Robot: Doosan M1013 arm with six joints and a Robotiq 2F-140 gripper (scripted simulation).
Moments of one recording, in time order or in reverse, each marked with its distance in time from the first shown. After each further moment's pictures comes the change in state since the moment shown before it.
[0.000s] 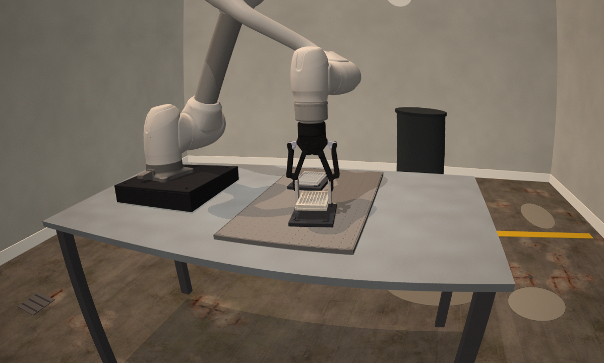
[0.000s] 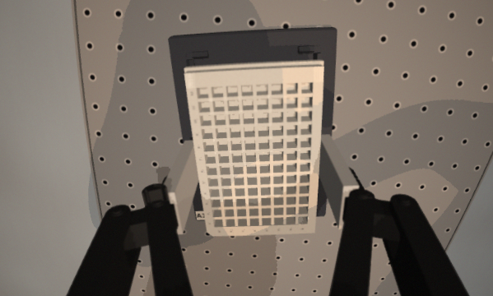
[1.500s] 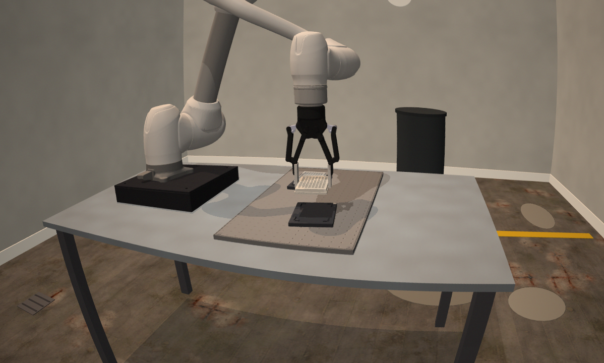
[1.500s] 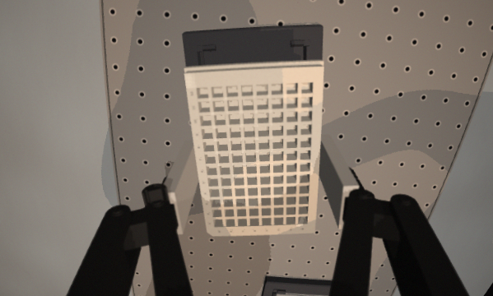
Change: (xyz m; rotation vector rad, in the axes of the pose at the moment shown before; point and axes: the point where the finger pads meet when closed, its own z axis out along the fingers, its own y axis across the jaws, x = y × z) arm 0.000 0.000 -0.046 0.000 0.000 0.000
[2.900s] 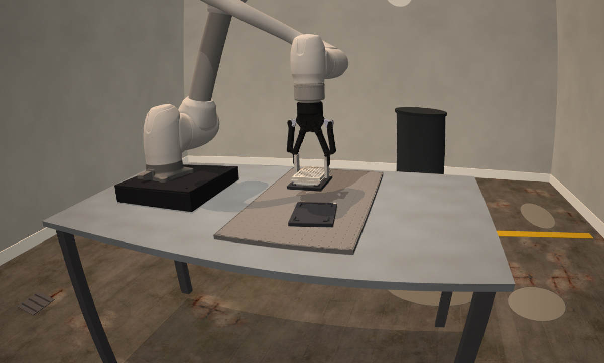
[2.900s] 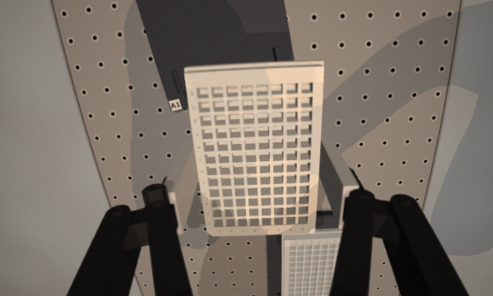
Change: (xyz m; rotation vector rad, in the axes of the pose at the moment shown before) arm -0.104 0.017 0.000 0.000 0.000 0.164
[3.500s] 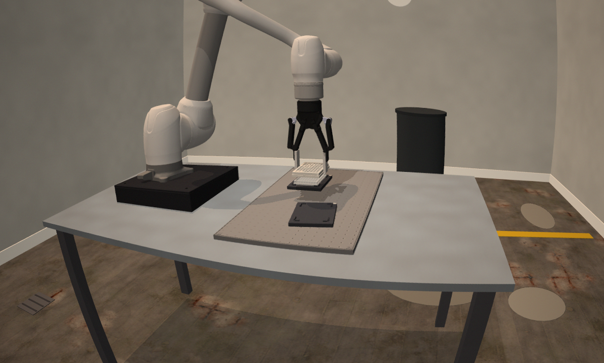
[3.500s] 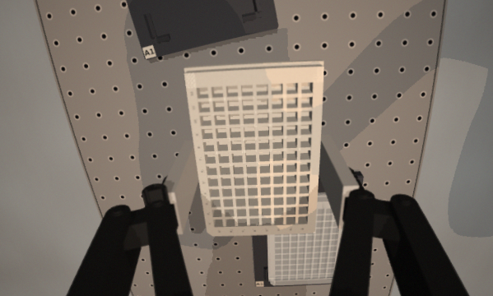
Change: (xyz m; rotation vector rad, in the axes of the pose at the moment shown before) arm -0.050 0.017 0.000 0.000 0.000 0.000
